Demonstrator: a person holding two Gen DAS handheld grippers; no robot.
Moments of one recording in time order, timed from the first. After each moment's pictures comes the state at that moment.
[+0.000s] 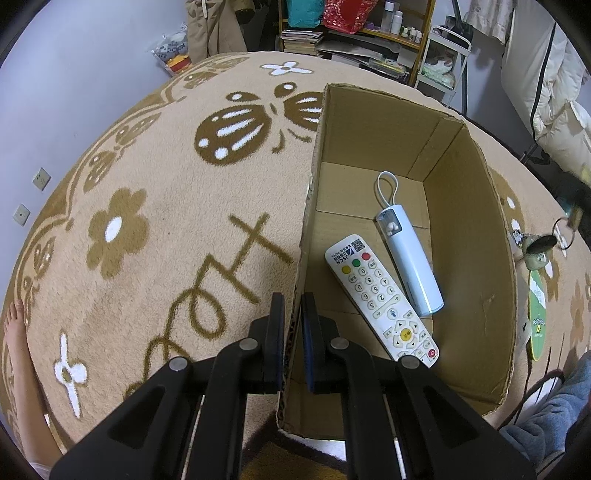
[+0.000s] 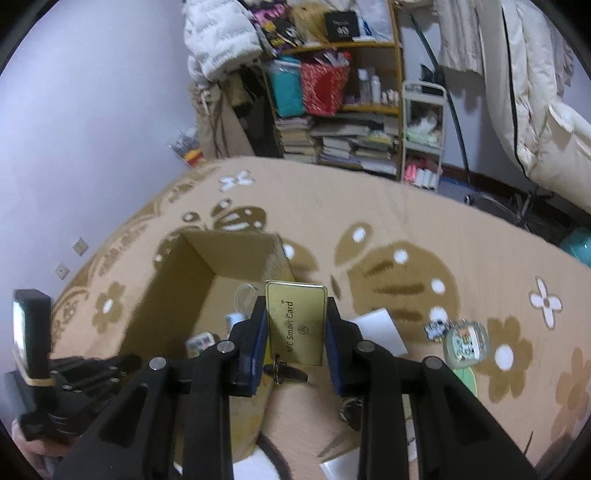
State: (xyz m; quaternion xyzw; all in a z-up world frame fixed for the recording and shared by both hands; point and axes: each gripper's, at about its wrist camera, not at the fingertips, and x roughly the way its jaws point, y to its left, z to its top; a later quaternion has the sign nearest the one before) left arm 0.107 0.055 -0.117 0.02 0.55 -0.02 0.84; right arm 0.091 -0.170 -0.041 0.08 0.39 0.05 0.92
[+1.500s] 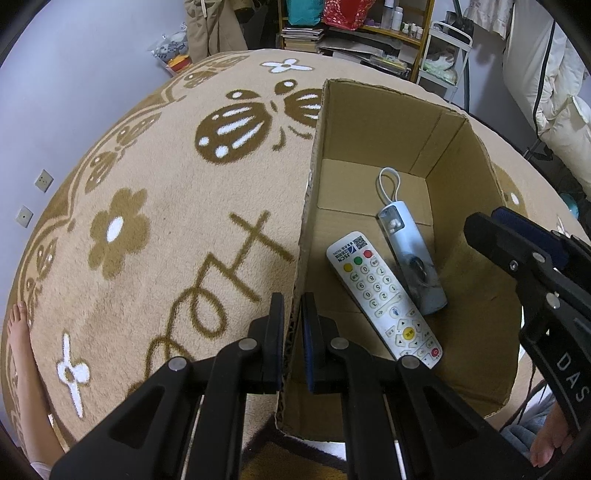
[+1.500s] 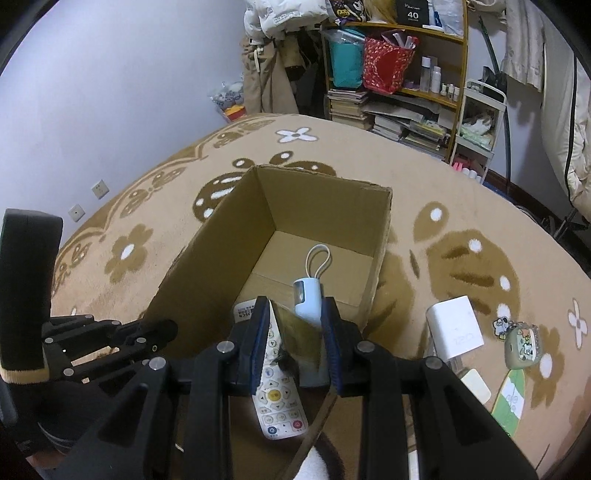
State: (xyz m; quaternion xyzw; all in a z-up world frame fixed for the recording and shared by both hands) left arm 0.108 0.054 -0.120 0.03 0.55 -0.02 0.84; right arm 0.100 -0.090 -0.090 0.01 0.44 0.10 0.89
